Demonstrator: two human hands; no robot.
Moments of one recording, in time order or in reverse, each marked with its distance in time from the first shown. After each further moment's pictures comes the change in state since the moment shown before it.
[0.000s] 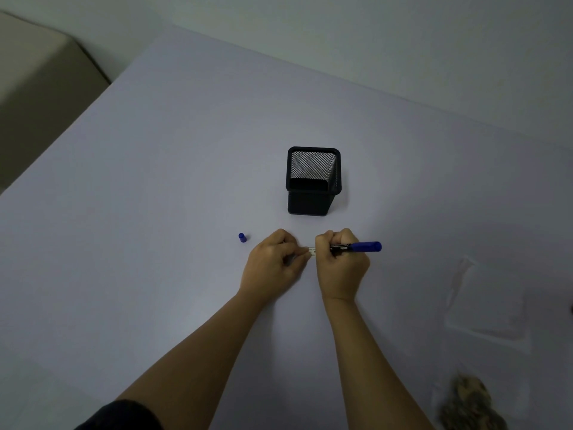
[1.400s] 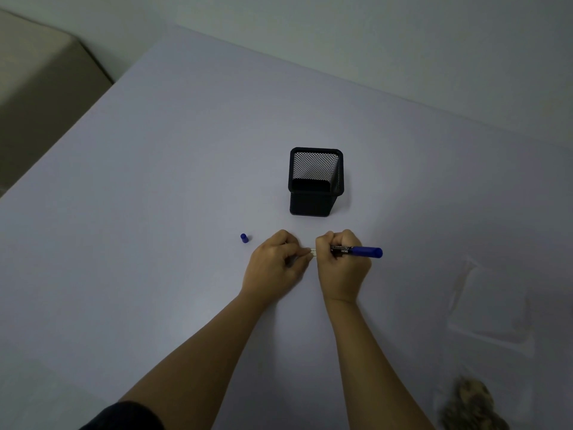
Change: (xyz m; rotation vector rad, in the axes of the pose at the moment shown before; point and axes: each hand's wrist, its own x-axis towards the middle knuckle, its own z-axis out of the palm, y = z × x) left_hand 0.000 0.000 0.000 -0.006 -0.003 -0.005; right_hand -0.001 0.000 0.000 0.026 -0.028 0.002
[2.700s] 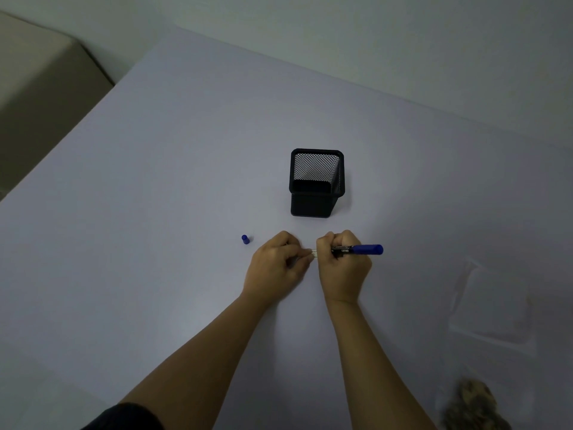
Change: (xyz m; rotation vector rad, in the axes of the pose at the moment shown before) left_hand -0.001 0.000 -0.001 0.001 -0.019 -0.006; right_hand 0.000 0.000 0.000 -0.020 -0.003 0.008
